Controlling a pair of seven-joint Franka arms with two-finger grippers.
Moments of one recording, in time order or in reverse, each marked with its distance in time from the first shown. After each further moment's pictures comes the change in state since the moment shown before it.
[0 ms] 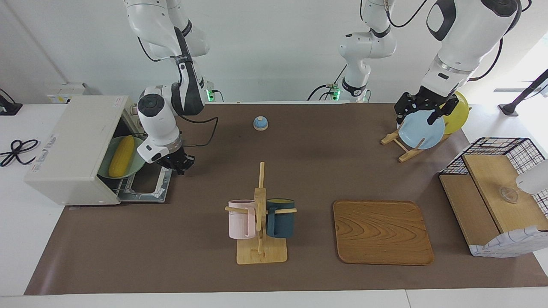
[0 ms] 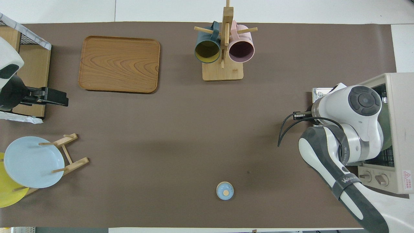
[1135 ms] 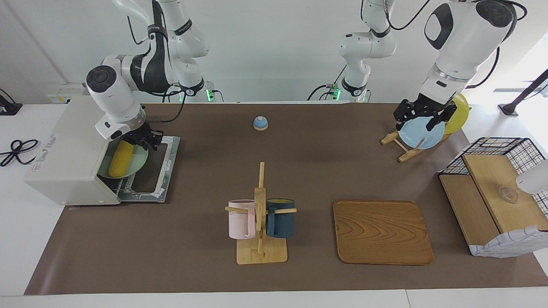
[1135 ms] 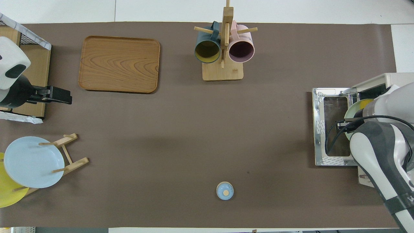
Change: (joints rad) left arm 0.002 0.008 0.003 -0.038 0.000 0.067 0.000; right arm -0.151 -0.171 -0.026 0.009 -0.002 -0.292 -0.189
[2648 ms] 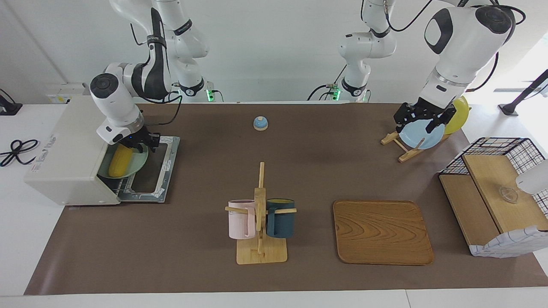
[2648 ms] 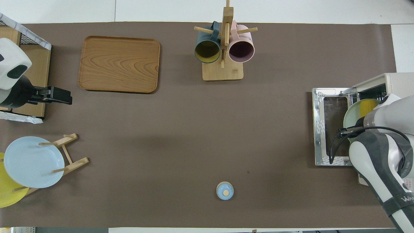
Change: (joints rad) left arm 0.006 0.004 0.002 -0.021 0.000 0.003 0.000; right arm -0.052 -0.010 -0.002 -0.110 -0.043 0.102 -0.100
